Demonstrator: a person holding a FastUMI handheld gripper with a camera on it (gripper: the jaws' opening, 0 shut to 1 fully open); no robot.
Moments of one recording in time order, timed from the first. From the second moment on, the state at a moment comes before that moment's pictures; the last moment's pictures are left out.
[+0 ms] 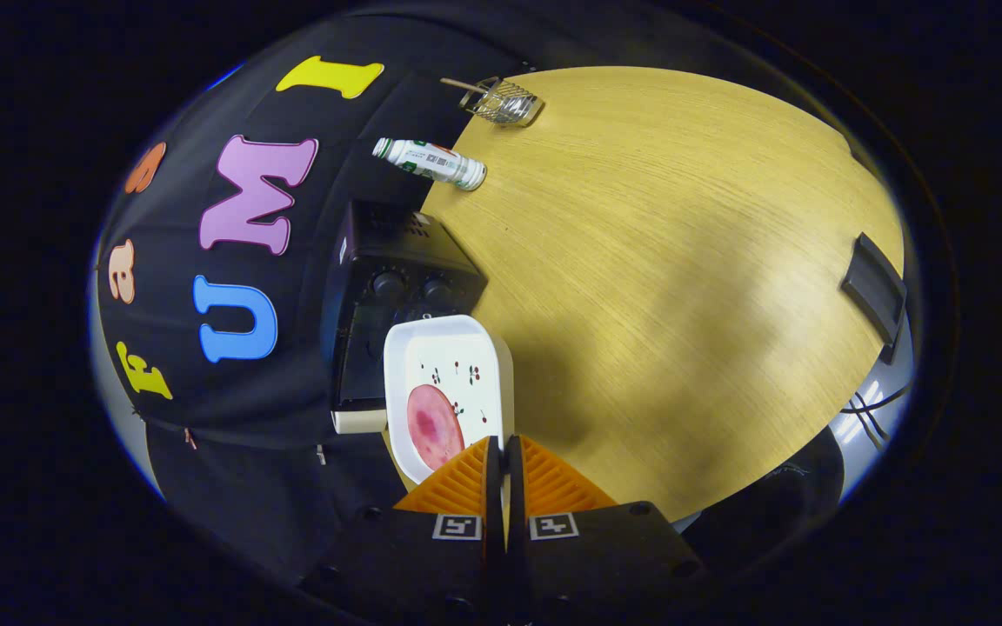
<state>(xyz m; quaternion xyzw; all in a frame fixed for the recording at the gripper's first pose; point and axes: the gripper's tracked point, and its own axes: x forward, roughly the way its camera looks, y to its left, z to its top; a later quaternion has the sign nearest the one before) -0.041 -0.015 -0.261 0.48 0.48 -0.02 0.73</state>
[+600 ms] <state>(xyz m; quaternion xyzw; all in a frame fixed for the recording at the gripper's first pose) 0.012 0.088 -0.281 0.48 0.48 -0.02 0.73</state>
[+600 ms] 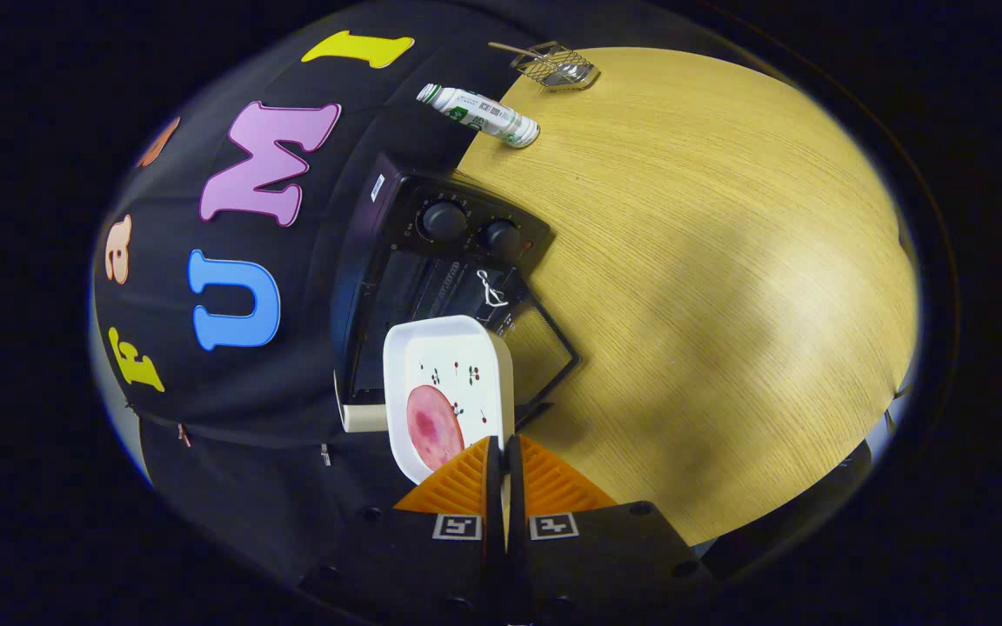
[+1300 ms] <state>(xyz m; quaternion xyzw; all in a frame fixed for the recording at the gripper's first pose) 0.126 0.151 -0.343 0.55 0.46 -0.07 0.69</state>
